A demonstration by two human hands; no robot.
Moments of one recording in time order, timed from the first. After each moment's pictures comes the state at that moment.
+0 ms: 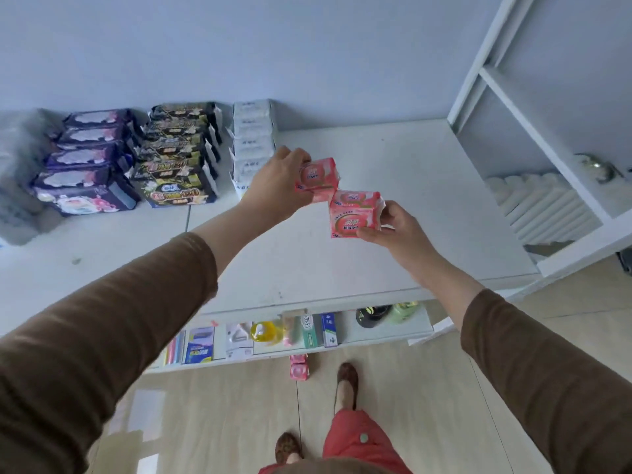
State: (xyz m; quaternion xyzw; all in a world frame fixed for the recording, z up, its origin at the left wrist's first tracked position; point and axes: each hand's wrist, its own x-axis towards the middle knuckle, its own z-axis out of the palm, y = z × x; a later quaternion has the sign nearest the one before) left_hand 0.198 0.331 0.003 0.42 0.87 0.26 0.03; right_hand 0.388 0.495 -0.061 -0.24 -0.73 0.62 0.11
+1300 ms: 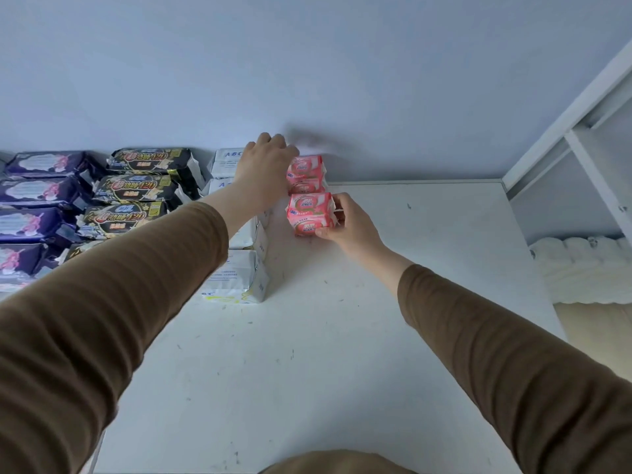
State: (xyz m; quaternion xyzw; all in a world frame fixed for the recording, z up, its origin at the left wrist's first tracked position) left_hand -0.032 0.488 -0.033 0.39 0.92 -0.01 -0.04; right_hand 0.120 0.615 -0.117 -0.18 -0.84 0.50 0.07
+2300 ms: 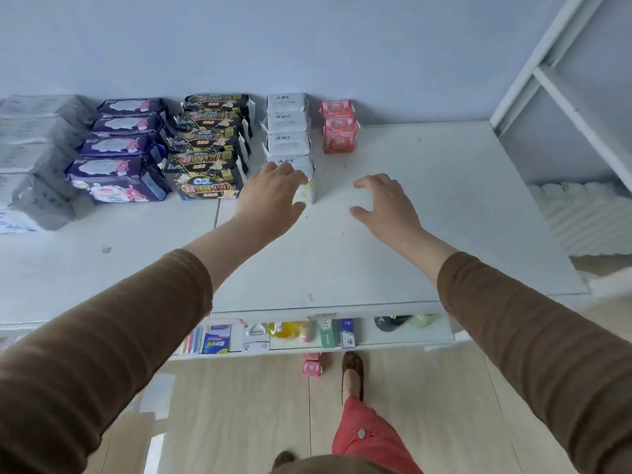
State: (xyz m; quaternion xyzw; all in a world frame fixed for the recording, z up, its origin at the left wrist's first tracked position) left_hand 0.170 0.270 -0.018 0.42 0.90 0.08 -0.05; right_hand 0.289 0.462 -0.051 -0.21 -0.95 0.24 0.07
